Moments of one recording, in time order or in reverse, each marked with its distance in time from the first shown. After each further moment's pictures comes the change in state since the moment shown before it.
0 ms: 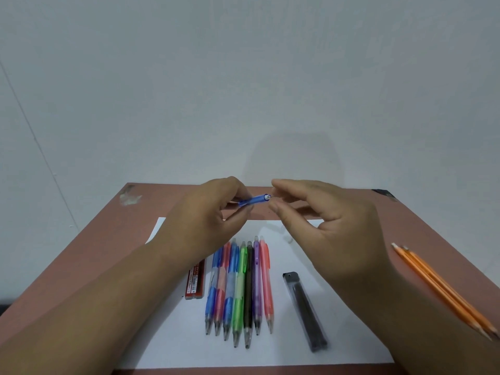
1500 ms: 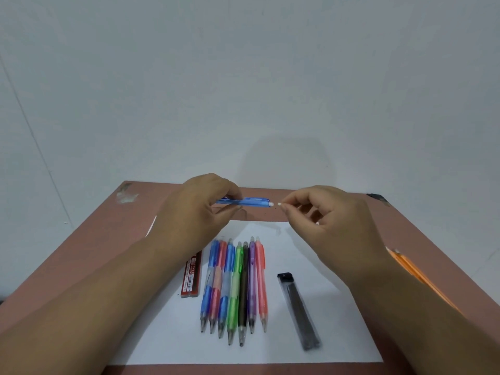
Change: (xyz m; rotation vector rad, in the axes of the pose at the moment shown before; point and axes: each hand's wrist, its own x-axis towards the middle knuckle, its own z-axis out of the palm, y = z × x) left_hand 0.003 -0.013 -0.003 0.126 -0.006 -0.051; right_hand 0.009 0.018 -0.012 -0.077 -0.183 0.247
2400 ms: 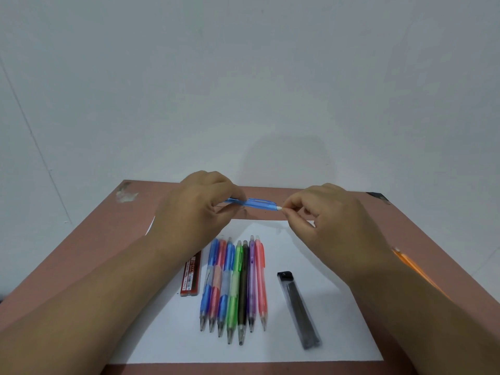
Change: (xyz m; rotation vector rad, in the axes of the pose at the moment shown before) left_hand 0.001 0.000 0.001 0.061 0.045 0.136; right_hand 0.004 0.005 -0.003 -0.337 -0.108 -0.098
